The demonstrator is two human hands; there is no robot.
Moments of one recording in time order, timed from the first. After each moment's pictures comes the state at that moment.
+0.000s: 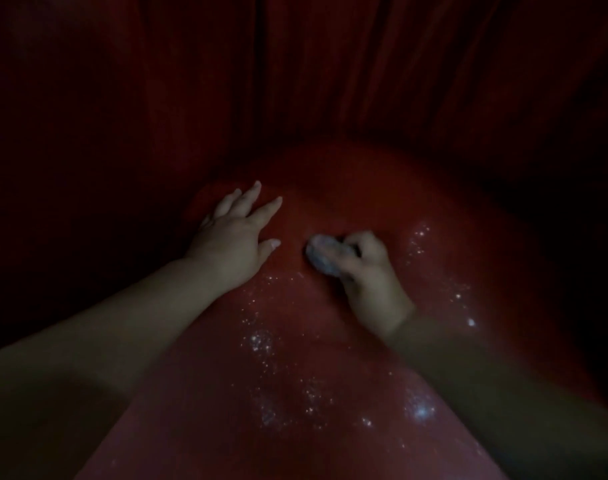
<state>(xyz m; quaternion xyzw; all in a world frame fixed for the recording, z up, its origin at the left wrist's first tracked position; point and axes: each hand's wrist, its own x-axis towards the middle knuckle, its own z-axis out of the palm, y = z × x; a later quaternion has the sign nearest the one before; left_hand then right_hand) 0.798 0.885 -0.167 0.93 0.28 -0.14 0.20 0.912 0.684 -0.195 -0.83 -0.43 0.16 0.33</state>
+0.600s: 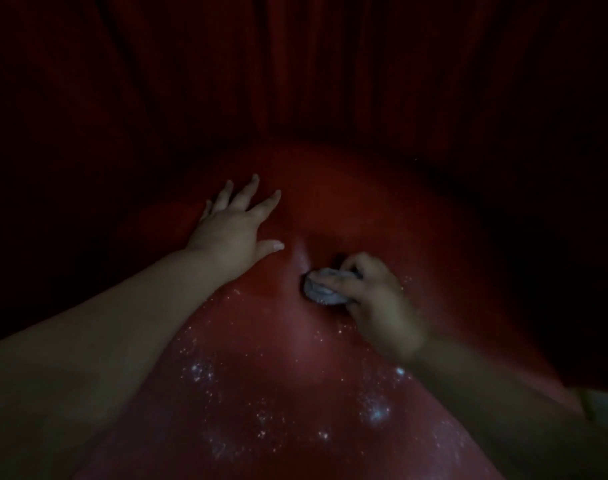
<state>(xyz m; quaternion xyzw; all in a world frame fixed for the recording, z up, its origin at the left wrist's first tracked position) 0.884 0.849 -0.180 0.95 0.20 -0.17 0.17 0.942 0.611 -0.189 -0.84 -0.44 0.16 0.28</state>
